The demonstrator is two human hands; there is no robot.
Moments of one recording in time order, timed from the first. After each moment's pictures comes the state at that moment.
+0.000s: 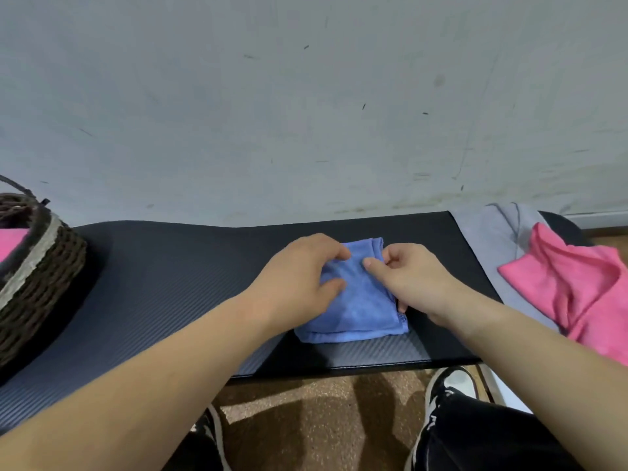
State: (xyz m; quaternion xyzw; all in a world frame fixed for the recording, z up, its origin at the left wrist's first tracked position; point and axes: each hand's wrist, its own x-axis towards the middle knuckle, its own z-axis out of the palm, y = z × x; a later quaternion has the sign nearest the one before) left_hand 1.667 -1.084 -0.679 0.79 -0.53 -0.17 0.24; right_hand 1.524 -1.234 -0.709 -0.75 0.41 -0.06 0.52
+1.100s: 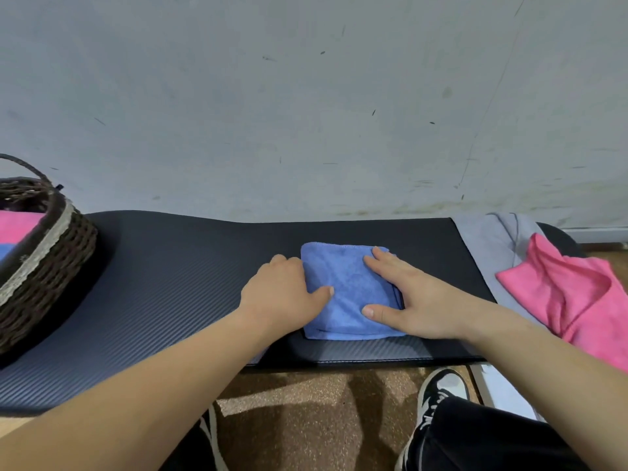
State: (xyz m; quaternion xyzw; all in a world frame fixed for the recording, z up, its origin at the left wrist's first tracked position) left_hand 1.667 -1.062 -0.700 0.91 -0.37 -0.18 0.10; right_hand 1.495 -1.237 -0.714 -0.93 0.20 0.08 0.31
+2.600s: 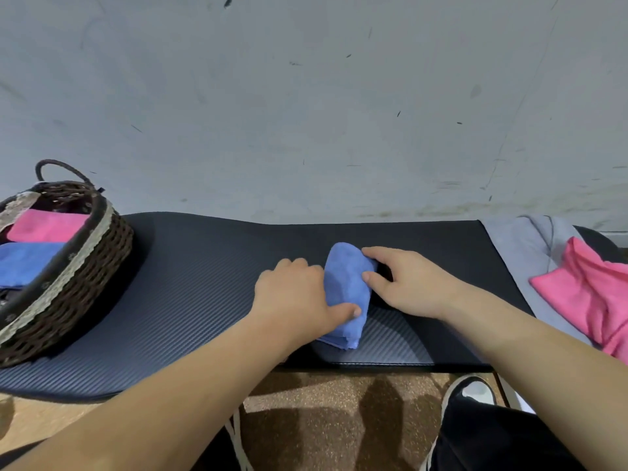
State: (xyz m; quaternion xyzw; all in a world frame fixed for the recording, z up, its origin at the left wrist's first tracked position) left_hand 1.665 -1.043 -0.676 0.89 -0.43 -0.12 -0.02; right_hand 1.552 -1.213 -0.696 -0.93 0.23 0.03 0.30
